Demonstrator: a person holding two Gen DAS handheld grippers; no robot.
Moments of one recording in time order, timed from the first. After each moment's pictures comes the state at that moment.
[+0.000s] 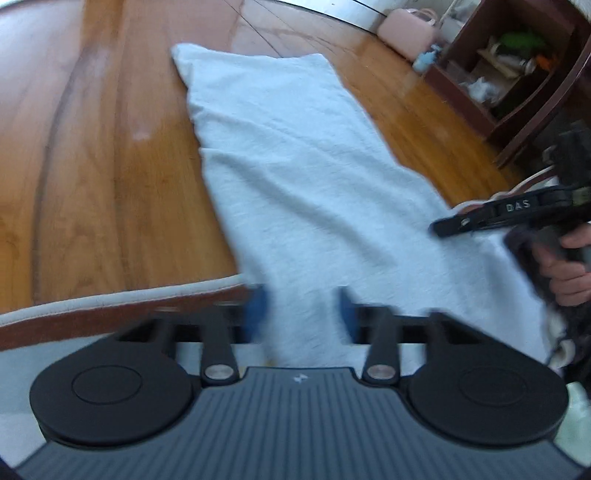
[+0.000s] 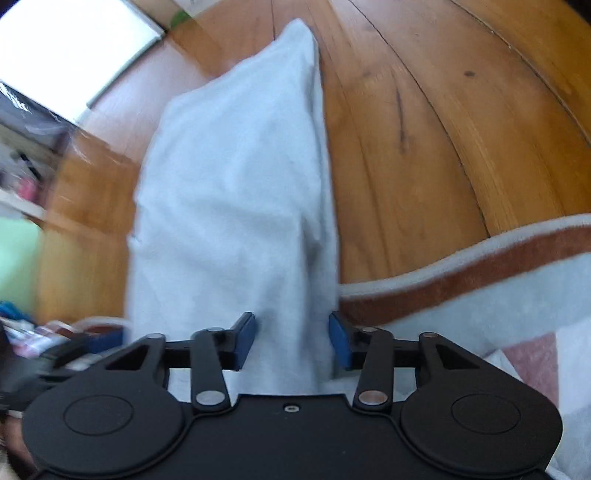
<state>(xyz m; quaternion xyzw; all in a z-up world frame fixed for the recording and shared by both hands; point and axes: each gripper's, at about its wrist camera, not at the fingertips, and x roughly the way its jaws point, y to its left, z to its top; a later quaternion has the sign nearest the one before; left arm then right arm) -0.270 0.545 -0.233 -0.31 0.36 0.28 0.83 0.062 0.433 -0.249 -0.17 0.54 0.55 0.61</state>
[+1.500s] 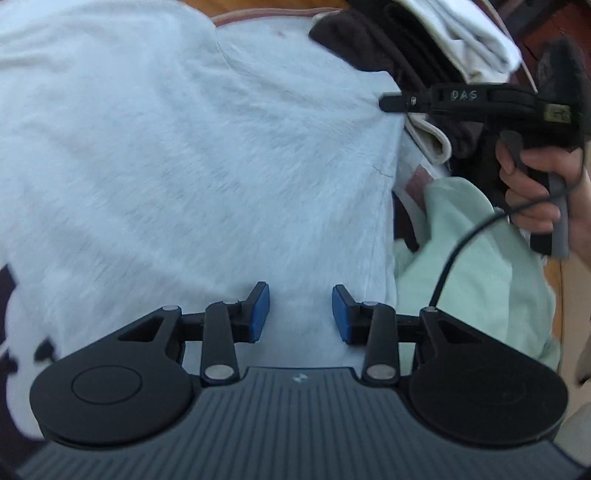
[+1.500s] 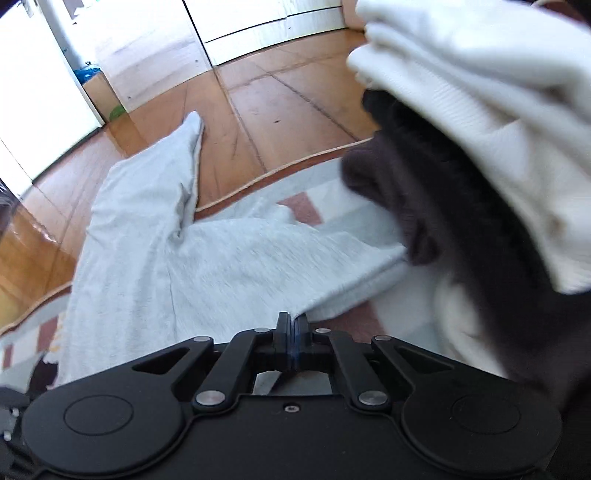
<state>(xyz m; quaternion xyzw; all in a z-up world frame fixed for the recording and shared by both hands) -0.229 0.348 -0.215 -0.29 0.48 0.04 0.82 0.021 0.192 -0.227 -0.11 0.46 0.43 0.77</state>
